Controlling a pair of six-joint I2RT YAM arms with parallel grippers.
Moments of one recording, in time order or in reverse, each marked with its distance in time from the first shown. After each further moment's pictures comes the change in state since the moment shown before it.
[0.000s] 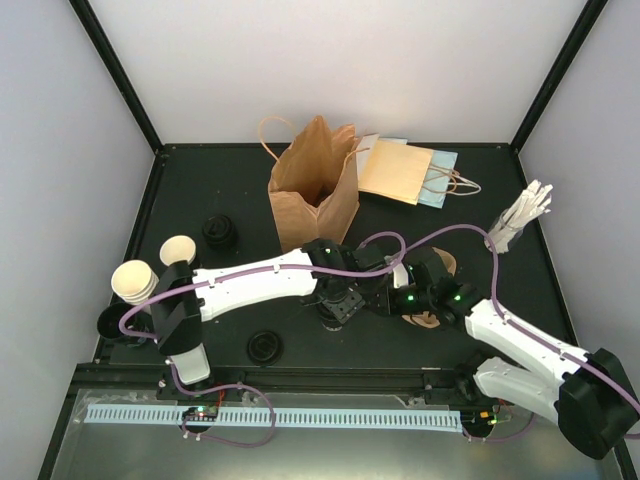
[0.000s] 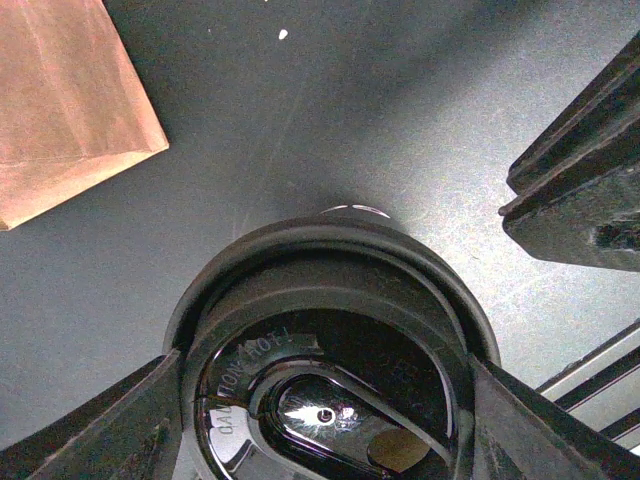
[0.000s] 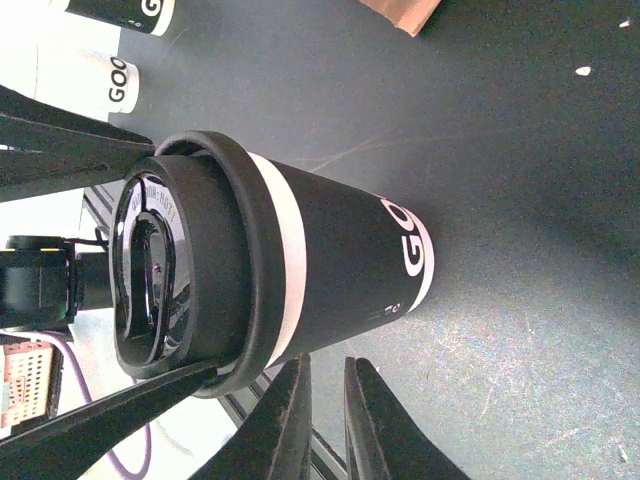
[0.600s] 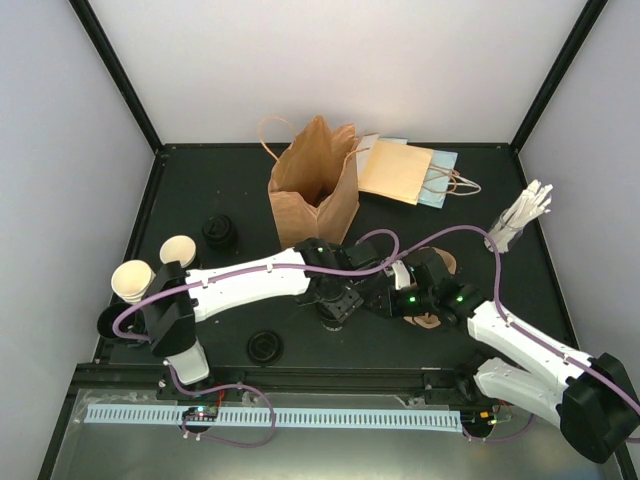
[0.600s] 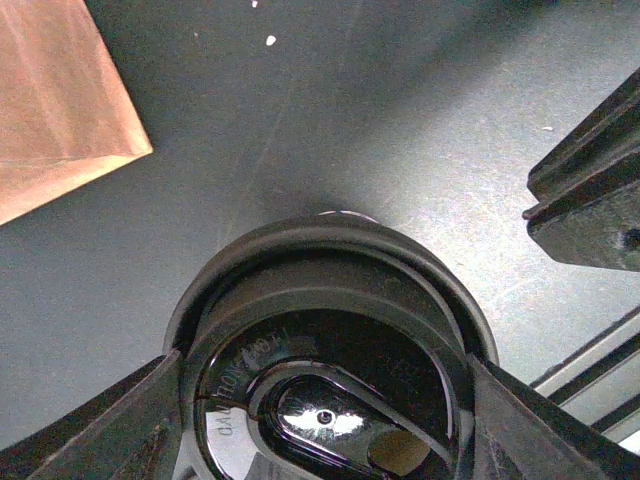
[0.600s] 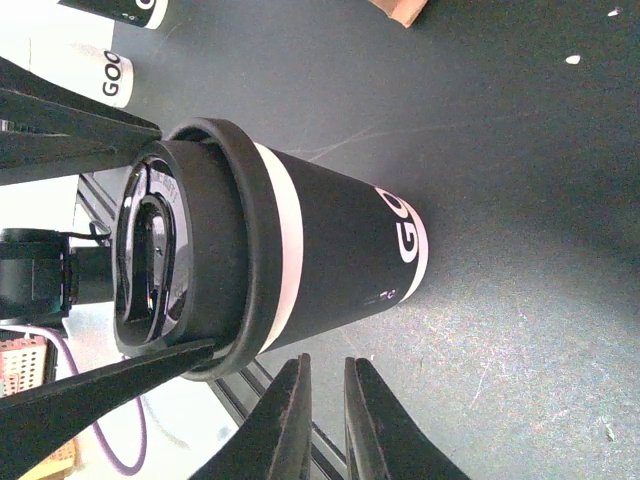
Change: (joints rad) left arm 0.020 -0.036 -0.053 0.059 0.042 0.006; right arm 0.000 -0.024 0.004 -0.042 0.007 -0.011
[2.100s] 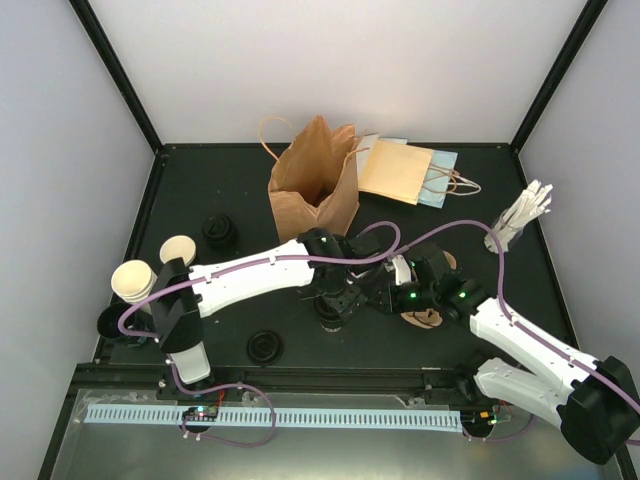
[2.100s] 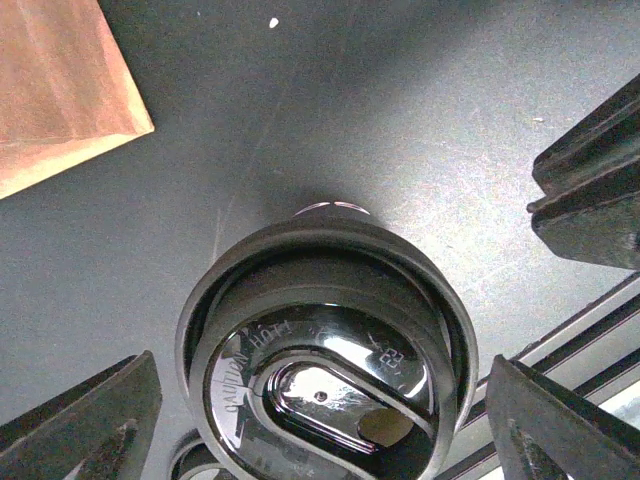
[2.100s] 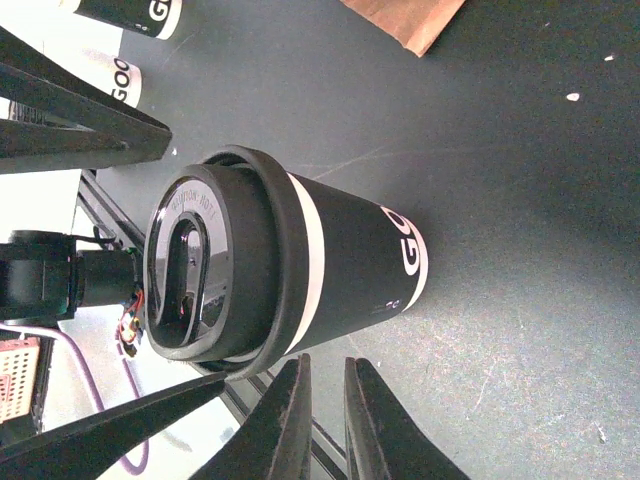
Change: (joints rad) left arm 0.026 0.034 0.095 -0.106 0.043 -0.013; right arm 0.000 -0.010 0.064 -0.065 0.018 -0.030
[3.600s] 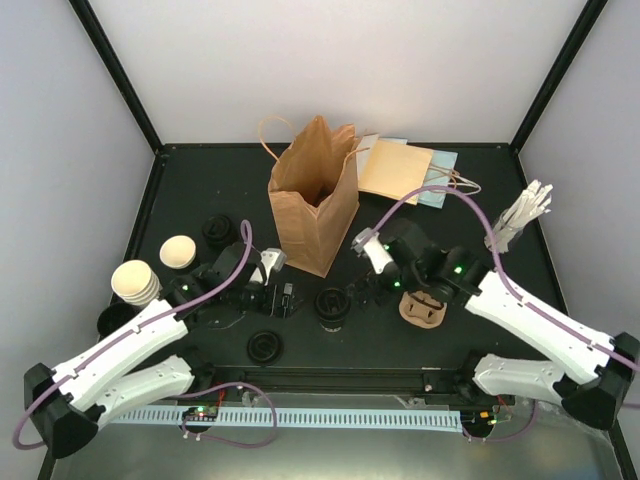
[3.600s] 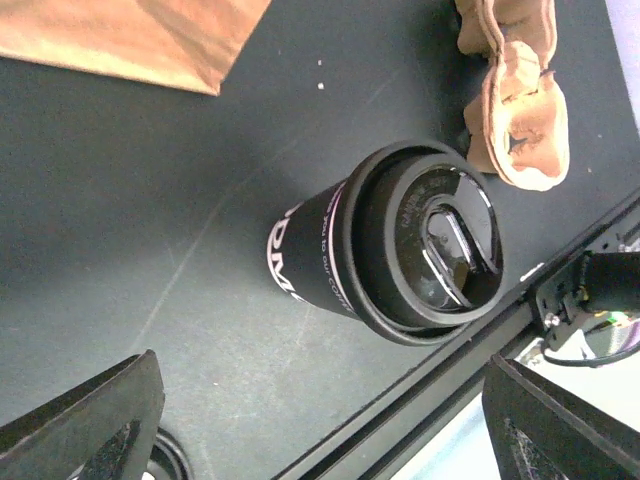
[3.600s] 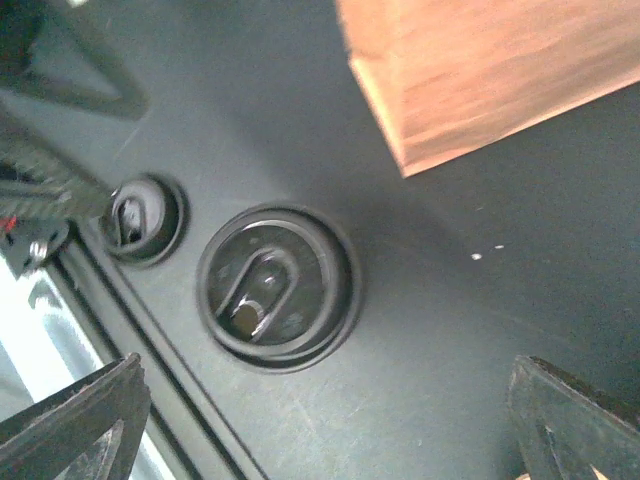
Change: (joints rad) left arm 0.348 -0.868 -0.753 0.462 0.322 -0.216; right arm 0.208 0.127 0.519 -0.448 0.398 -0.420
